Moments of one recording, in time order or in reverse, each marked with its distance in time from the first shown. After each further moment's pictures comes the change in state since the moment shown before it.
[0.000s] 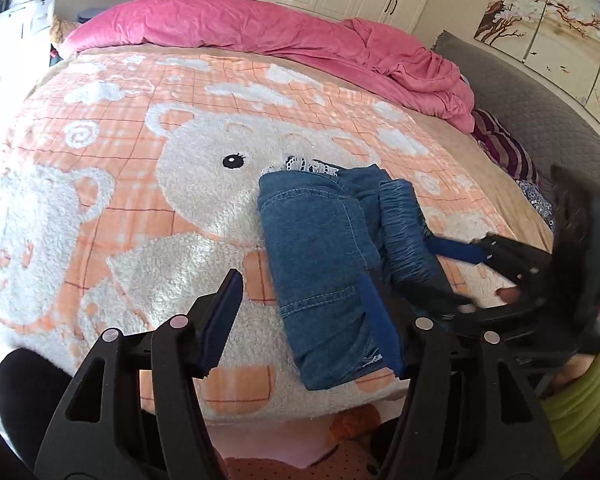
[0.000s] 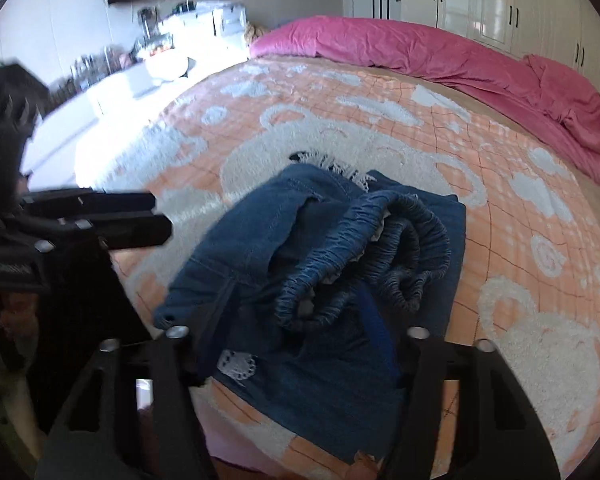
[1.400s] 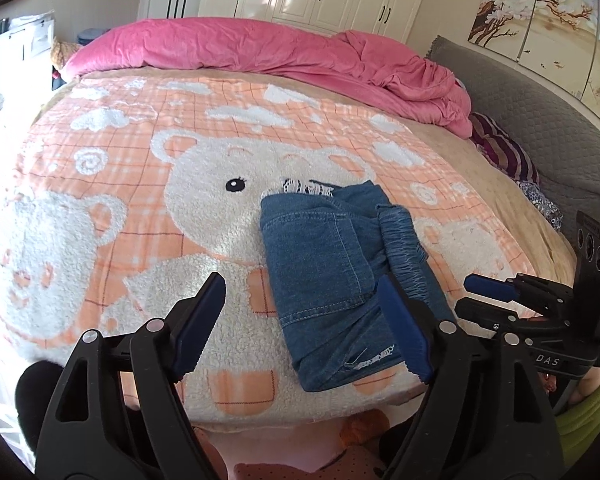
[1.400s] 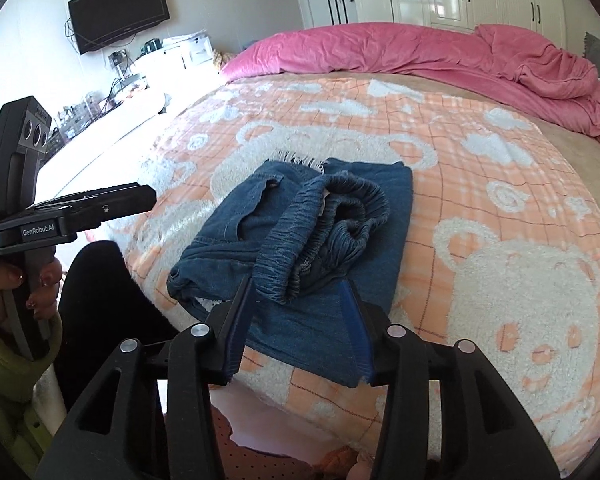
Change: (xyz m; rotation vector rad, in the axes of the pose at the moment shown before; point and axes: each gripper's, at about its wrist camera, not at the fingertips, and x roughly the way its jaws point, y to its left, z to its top) left arm -0.024 -0.012 0.010 0.044 -0.058 0.029; right arm -0.069 -0.028 -0.041 0.220 -0.090 0.038
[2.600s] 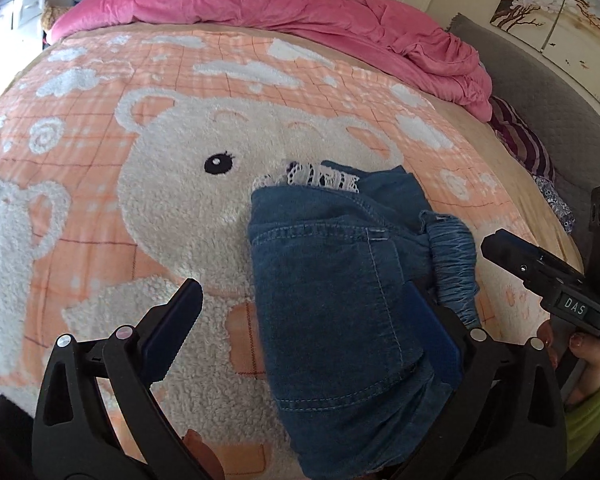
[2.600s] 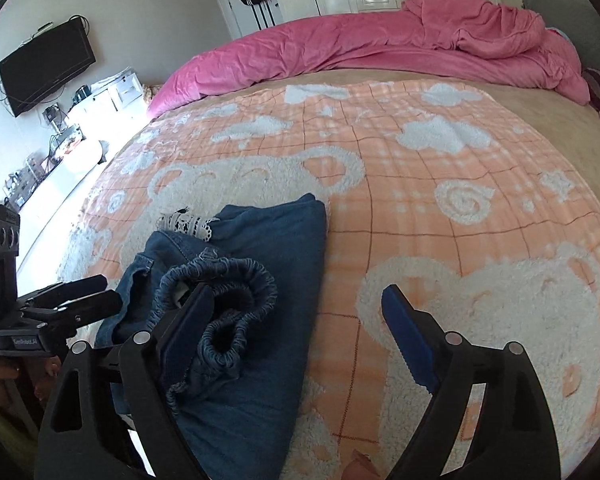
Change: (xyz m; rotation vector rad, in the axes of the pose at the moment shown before) left arm 0.100 0.011 0.018 -0.062 0.153 -0.017; right arm 0.058 -0.083 0.041 0.225 -0.028 -0.103
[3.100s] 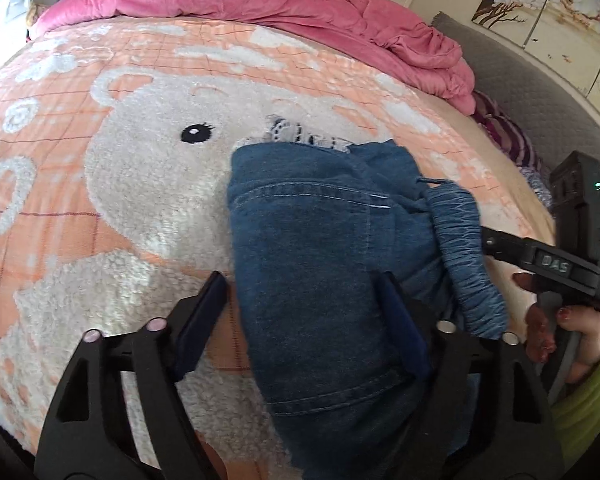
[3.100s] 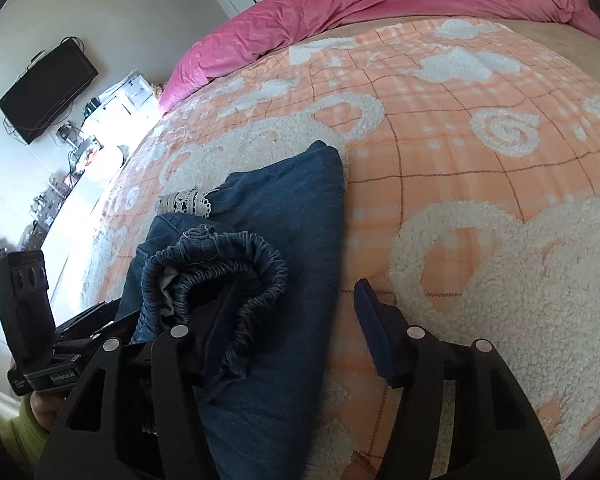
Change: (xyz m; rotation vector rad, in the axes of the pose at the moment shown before) left arm 0.019 0.003 -0.022 0.025 -0.019 -0.072; right arm 0.038 -0.017 -0.014 0.147 0.105 0.158
